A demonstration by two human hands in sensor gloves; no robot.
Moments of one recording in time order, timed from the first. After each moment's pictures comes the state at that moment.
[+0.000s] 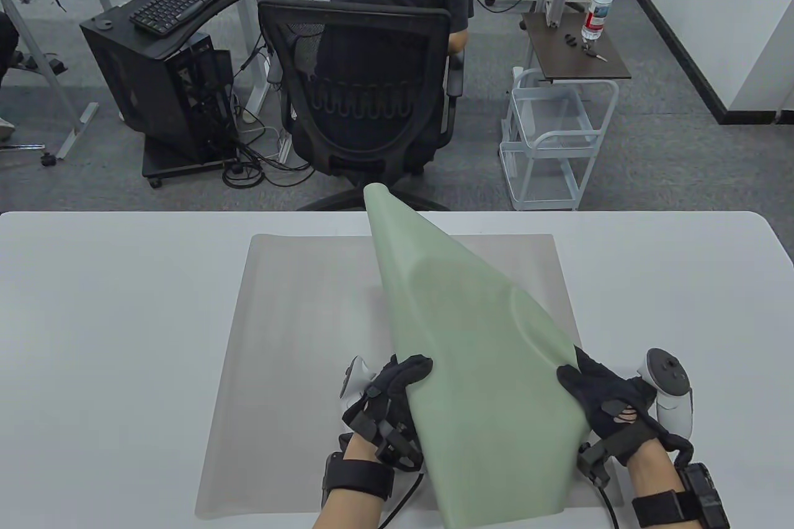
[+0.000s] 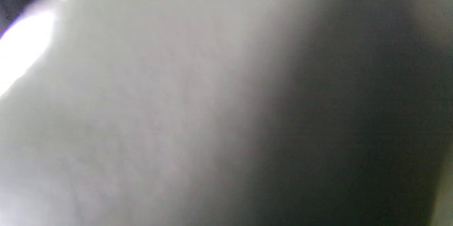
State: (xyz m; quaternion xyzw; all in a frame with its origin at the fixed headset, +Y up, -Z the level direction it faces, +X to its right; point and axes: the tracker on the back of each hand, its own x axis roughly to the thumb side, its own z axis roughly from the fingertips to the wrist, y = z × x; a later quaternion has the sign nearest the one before) left_hand -0.042 -0.794 -0.358 -0.28 -0.14 0.91 0.28; right_hand 0.302 -0.760 -0.345 0.04 0.15 0.71 0.68
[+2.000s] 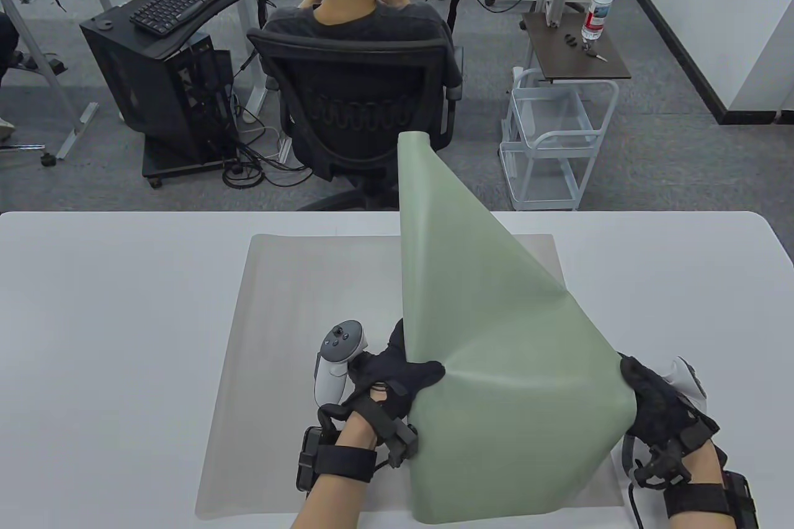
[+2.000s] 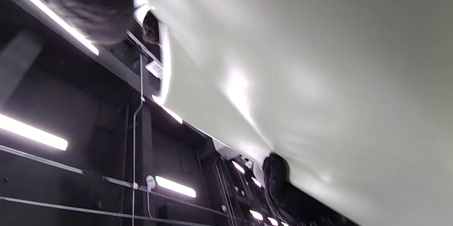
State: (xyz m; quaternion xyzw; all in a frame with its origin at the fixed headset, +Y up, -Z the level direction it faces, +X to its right) left_hand -0.073 -0.747 -0.381 -0.26 -0.18 0.68 0.66; right_hand 0.343 -0.792 -0.352 0.13 0.28 0.46 0.83
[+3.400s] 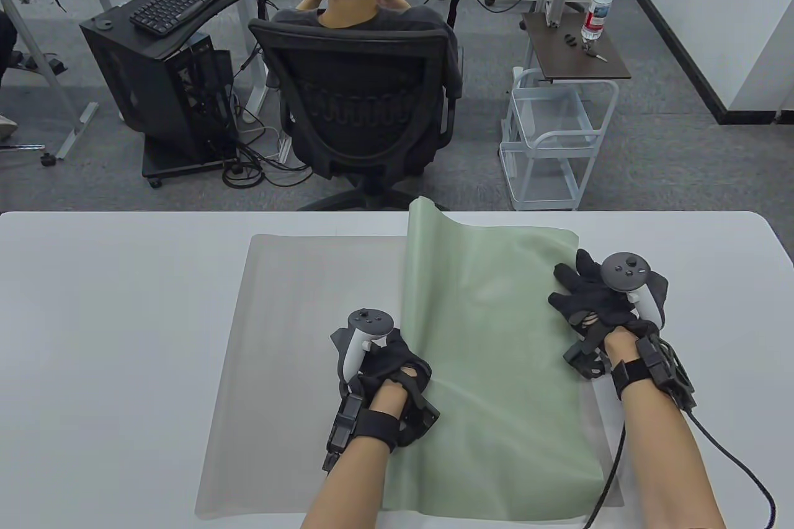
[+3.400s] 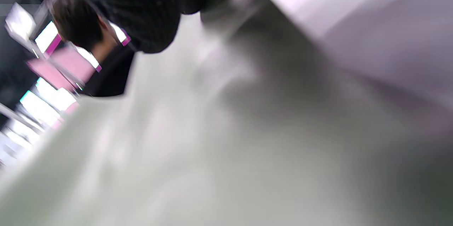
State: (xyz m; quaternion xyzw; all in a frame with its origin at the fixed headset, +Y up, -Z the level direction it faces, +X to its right) left_hand -0.065 -0.783 -0.416 -0.34 0.14 0.44 0.82; right_hand 0.317 -0.753 -0.500 -0.05 0.11 0.94 0.31
